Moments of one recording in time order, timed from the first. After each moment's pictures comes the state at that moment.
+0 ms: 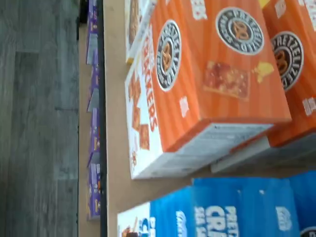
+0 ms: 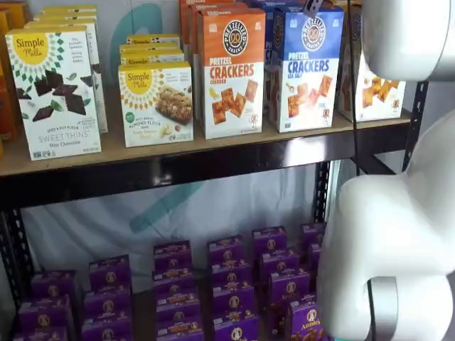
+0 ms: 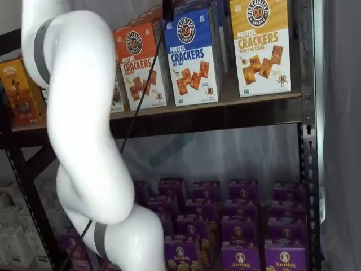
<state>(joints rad) -0.33 -0.24 -1.72 0.45 1.72 -1.72</state>
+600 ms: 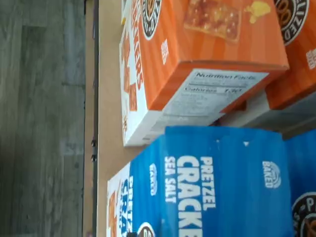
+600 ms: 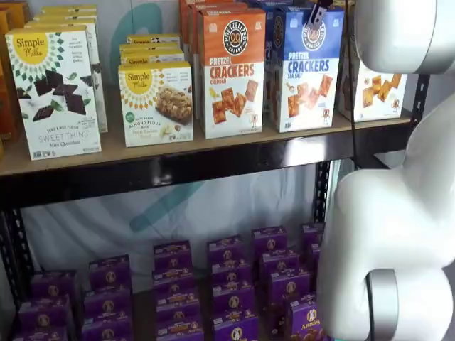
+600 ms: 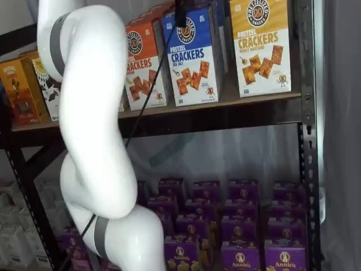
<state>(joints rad) -0.33 -0.15 -1.77 0.38 1.71 -1.76</state>
